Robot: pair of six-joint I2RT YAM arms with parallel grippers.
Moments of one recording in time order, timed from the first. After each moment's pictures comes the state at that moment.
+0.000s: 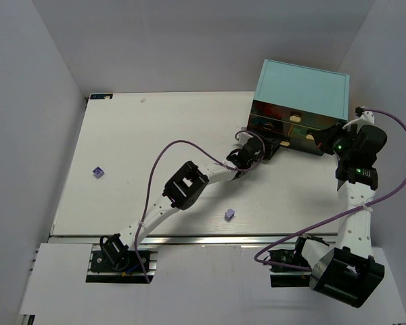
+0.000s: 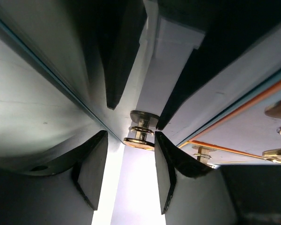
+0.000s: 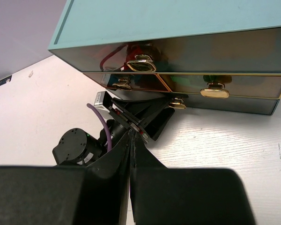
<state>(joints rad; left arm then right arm) -0.92 2.83 2.22 0.43 -0.17 -1.63 -0.34 1.00 0.91 -0.22 -0.50 0.34</state>
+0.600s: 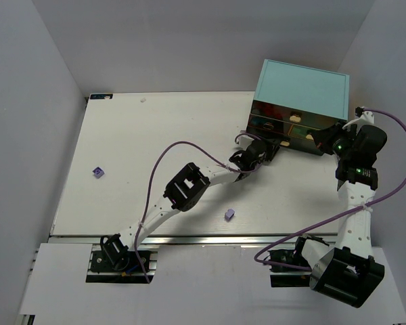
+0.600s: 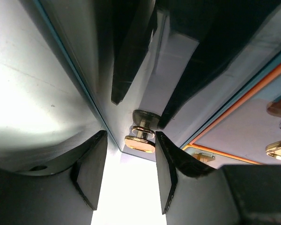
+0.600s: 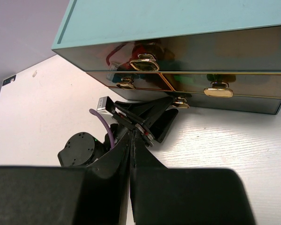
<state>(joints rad) -0.94 2.81 2.22 0.37 -0.28 -1.70 -0.34 1.00 0.91 -0.22 -0.51 0.35</state>
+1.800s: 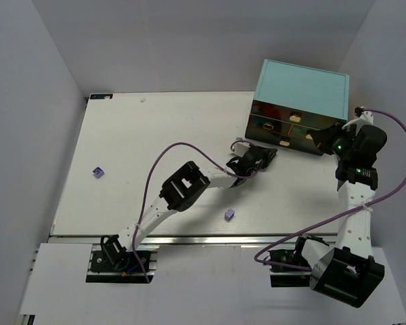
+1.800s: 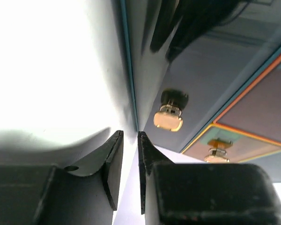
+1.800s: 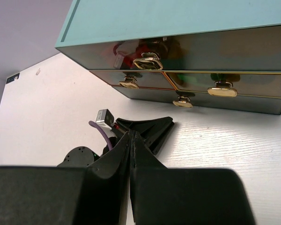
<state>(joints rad) -0.96 2.69 1.97 0.43 -0.32 -1.73 -0.34 1.00 0.91 -0.22 -0.53 0.36</state>
